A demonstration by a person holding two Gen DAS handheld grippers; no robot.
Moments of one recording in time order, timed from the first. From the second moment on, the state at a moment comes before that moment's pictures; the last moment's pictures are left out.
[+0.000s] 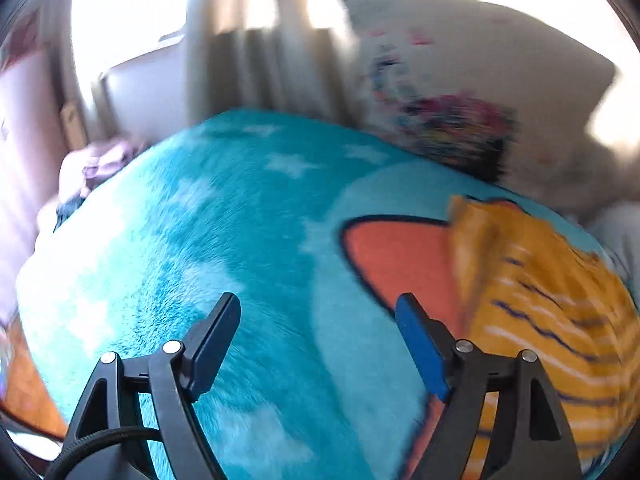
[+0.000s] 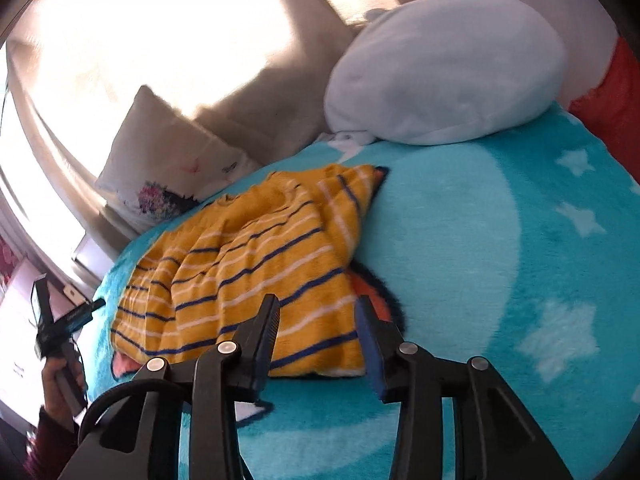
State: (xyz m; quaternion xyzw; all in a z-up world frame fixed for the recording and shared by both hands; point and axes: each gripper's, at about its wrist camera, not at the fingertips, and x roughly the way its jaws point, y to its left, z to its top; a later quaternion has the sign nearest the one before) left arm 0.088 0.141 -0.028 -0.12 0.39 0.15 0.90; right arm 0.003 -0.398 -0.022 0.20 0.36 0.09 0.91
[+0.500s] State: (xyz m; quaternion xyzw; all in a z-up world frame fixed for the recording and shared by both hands) left arm 0.141 0.162 -0.064 -0.09 0.45 0.21 0.86; right arm 0.021 -0.360 -0.021 0.19 0.36 0.12 0.91
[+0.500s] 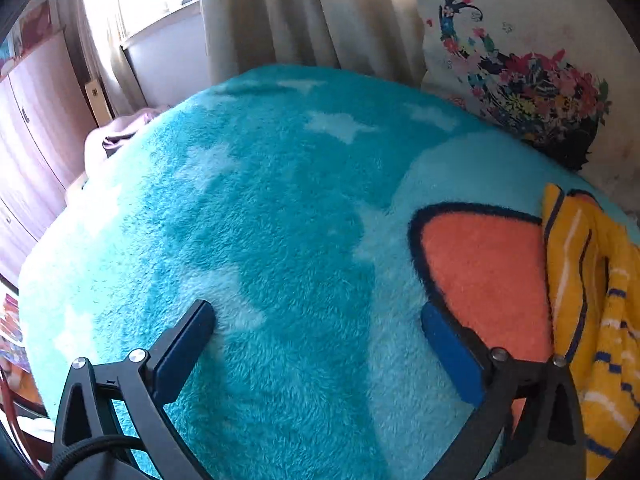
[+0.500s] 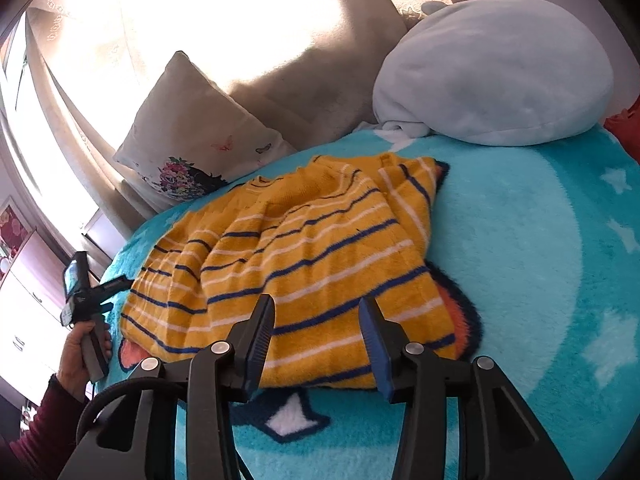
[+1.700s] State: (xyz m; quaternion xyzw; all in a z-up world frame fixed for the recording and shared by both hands) left arm 0.139 0.166 -0.065 -0.11 0.44 0.21 0.87; right arm 0.056 -0.338 0.011 0.21 0.35 0.14 0.90
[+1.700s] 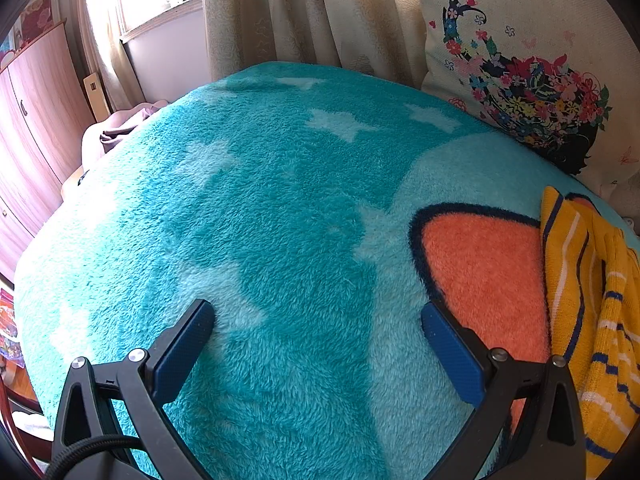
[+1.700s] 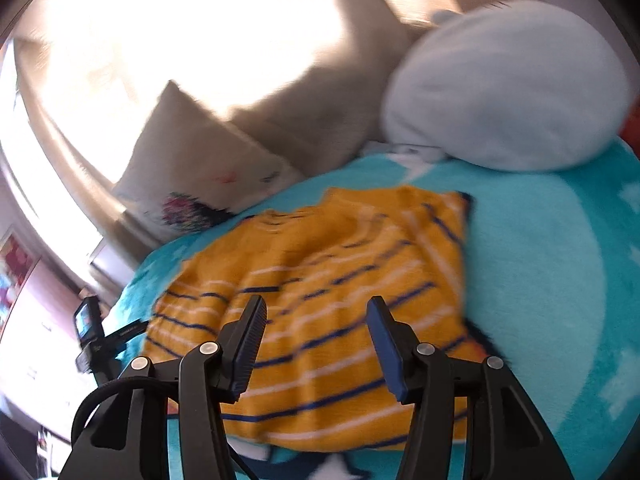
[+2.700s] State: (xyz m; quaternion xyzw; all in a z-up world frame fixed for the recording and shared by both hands) left arm 0.124 0.157 -0.063 -0.09 0.46 0.17 0.87; right arm 0.171 -0.091 -0.004 0.05 0.47 0.29 0.83
